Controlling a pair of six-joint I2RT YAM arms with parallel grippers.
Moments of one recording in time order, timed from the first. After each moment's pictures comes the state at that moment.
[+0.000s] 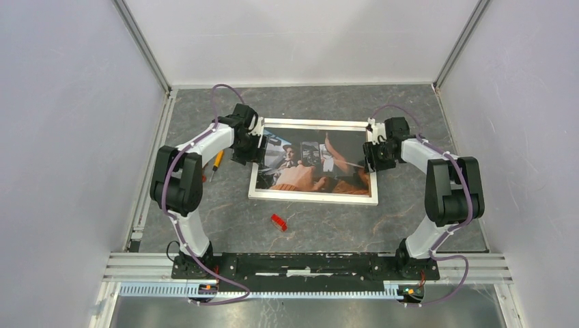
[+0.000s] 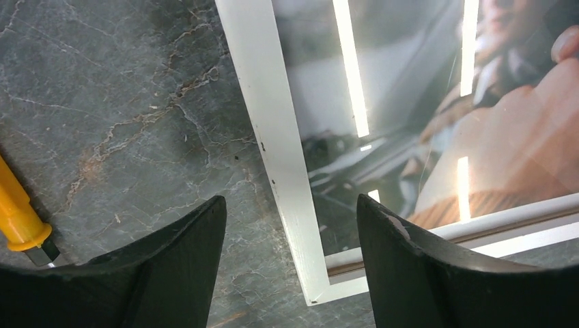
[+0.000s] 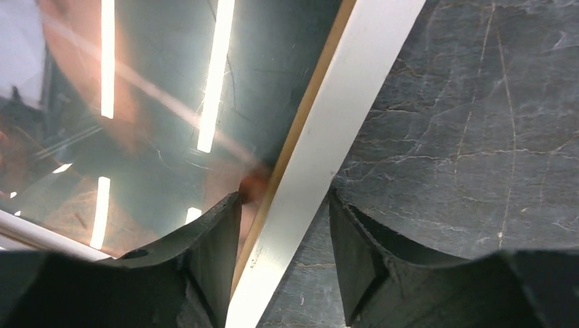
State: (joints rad) left arm -0.31 1.84 1.32 -0.70 0.12 -0.09; right arm 0.05 1.70 1.00 -0.45 -0.24 -0.15
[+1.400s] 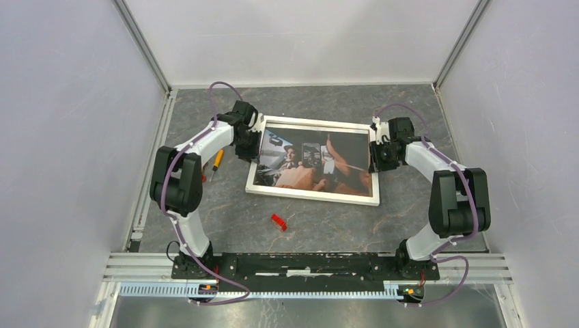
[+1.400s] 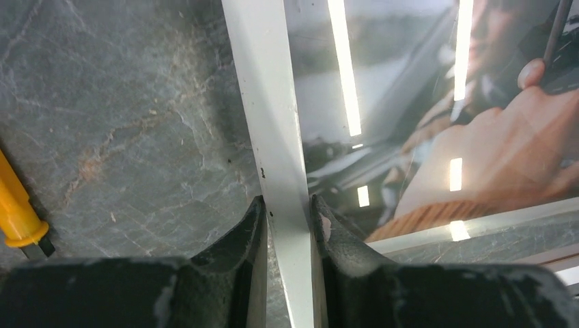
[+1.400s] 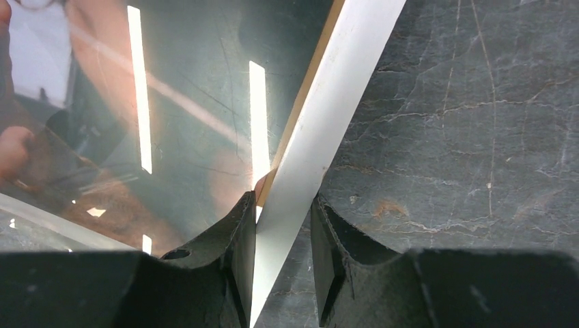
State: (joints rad) left arm -0.31 1.83 1.33 -0.72 0.13 -0.13; right arm 0.06 1.60 0.97 -0.49 -0.22 -0.11
